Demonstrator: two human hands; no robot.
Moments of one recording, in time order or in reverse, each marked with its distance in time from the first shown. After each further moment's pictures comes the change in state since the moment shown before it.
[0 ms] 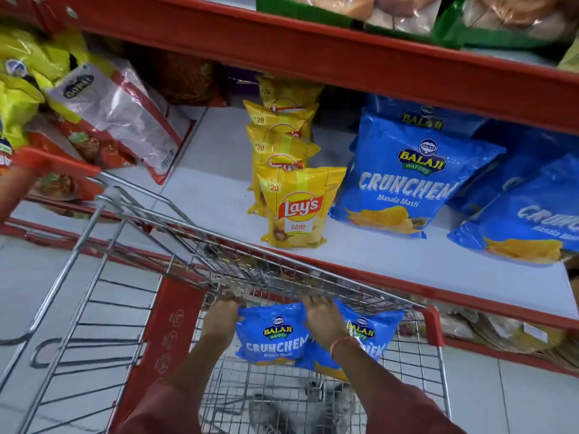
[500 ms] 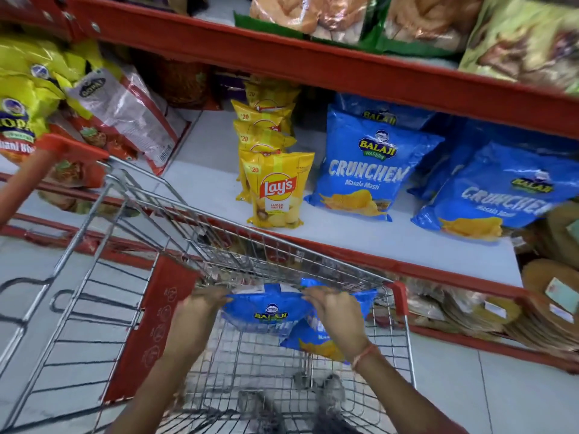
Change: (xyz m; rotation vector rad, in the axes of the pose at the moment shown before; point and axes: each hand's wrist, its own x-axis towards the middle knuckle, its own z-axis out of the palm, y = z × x) left_hand -0.127 0.032 -0.054 -0.153 0.480 0.311; right_hand -0.103 0.003 -0.068 0.091 0.344 0.040
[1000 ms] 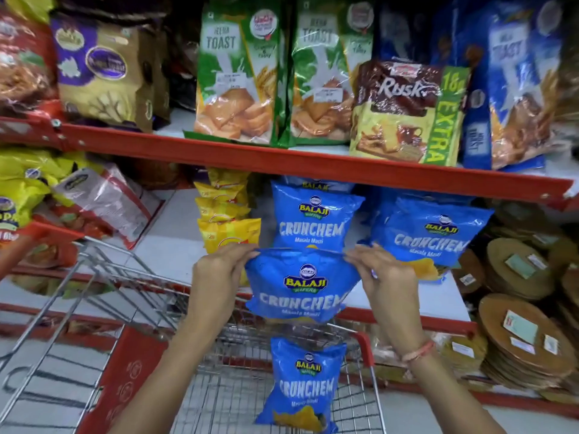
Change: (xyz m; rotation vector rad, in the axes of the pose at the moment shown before) left_hand 0.096 0.166 -0.072 -0.257 0.428 0.265; right_hand -0.006 0.068 -0.193 0.242 0.759 -0.070
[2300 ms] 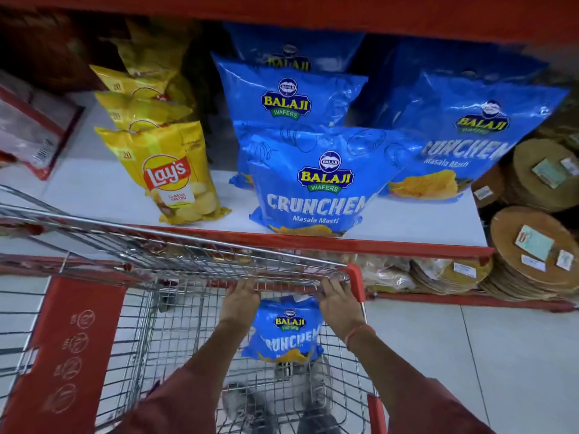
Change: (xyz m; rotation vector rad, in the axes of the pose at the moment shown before) left_hand -0.155 -0.113 0.210 0.820 -1.124 0.013; right_hand -0.190 0.137 0.149 -0.611 -1.101 0.020
